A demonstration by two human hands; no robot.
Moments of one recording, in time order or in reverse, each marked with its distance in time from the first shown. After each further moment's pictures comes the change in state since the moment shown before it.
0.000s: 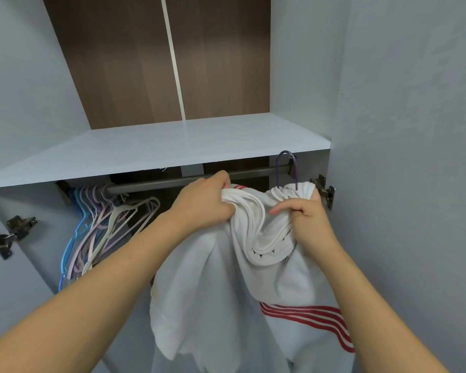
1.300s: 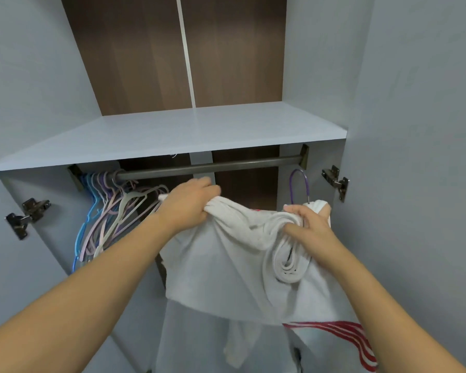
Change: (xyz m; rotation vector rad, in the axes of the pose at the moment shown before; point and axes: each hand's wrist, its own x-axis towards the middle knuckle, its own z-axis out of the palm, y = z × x) left_hand -0.013 -0.077 0.028 0.273 0.023 0.254; right_hand -0.017 0.034 0.001 -0.104 -0.272 0.325
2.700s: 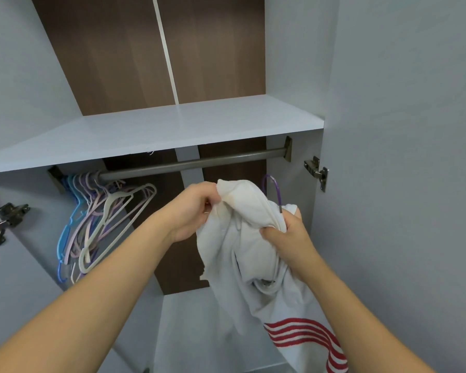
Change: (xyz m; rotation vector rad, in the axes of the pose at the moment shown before) left_hand 0.010 0.069 -0.012 -1.526 -0.233 -0.678; right_hand -0.023 0.006 0.018 0.175 0.074 -0.041
